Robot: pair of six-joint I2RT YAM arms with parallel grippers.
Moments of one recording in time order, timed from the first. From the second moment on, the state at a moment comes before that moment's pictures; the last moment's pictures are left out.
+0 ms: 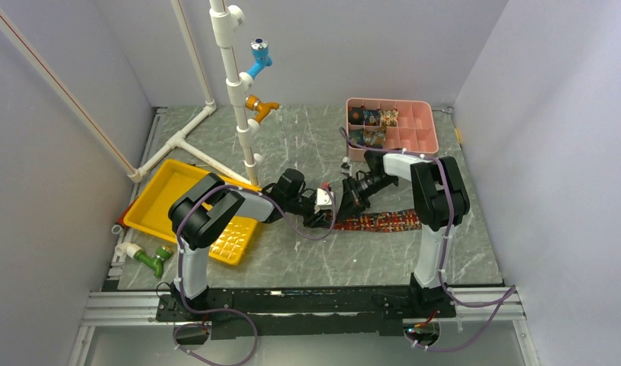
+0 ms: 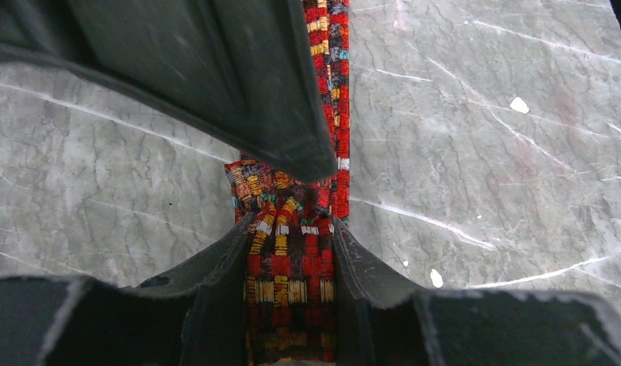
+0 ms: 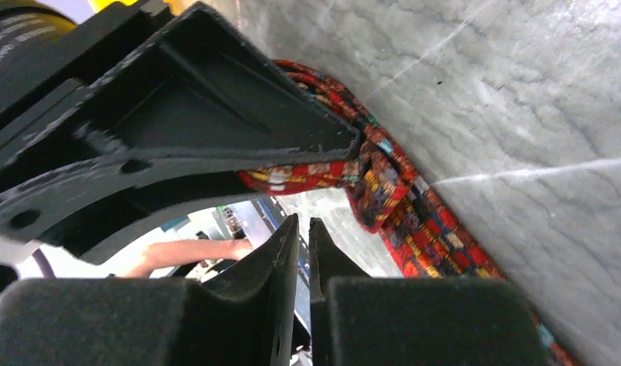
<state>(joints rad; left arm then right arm) -0.72 1.97 0.92 0.46 0.81 0.47 0.24 2.00 1.22 -0.85 -0.95 -0.03</state>
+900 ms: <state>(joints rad) -0.63 1.92 0.78 0.58 0.85 0.42 0.26 2.09 1.20 -0.69 -0.93 0.11</state>
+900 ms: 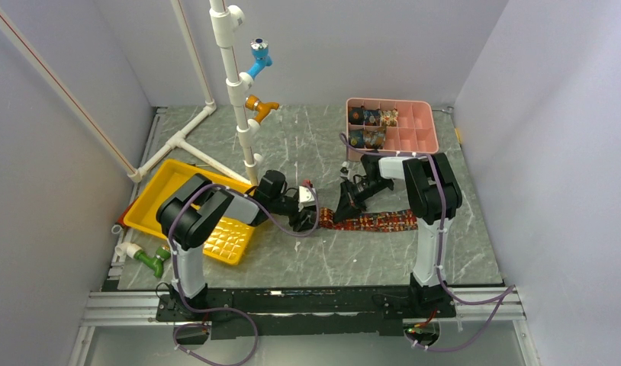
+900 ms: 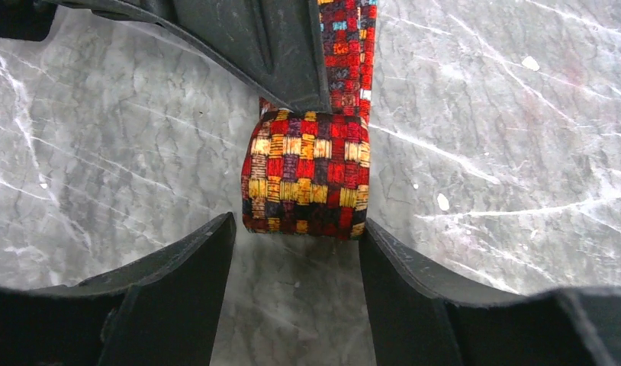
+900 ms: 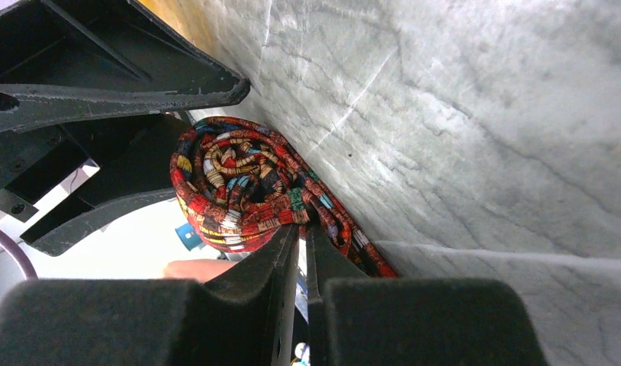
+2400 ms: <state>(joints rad) -0.75 2.02 0.90 0.72 0.82 0.33 0.24 2.12 1.22 -0.75 -0.92 0.07</state>
